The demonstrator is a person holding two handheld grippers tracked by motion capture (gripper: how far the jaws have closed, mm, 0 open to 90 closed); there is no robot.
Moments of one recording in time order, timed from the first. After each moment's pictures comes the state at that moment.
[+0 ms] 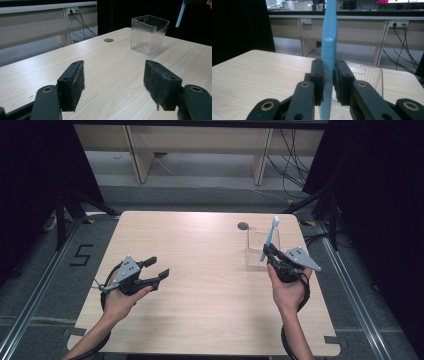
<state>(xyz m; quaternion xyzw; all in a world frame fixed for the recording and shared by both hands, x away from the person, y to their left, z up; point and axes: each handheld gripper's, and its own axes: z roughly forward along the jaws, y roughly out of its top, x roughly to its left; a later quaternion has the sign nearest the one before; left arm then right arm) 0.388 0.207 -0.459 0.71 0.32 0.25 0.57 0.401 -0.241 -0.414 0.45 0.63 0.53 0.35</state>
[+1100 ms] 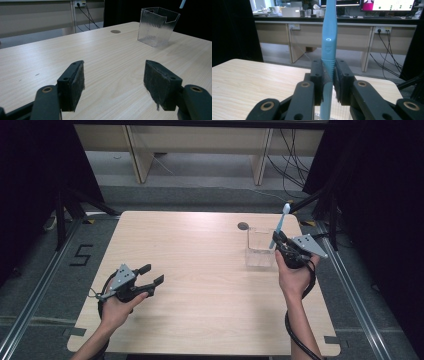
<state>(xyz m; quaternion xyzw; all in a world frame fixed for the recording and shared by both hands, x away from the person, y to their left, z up) 0.380 0.220 -0.485 0.70 0.35 0.24 0.57 0.432 -0.261 -0.400 0.46 0.60 0.53 0.38</state>
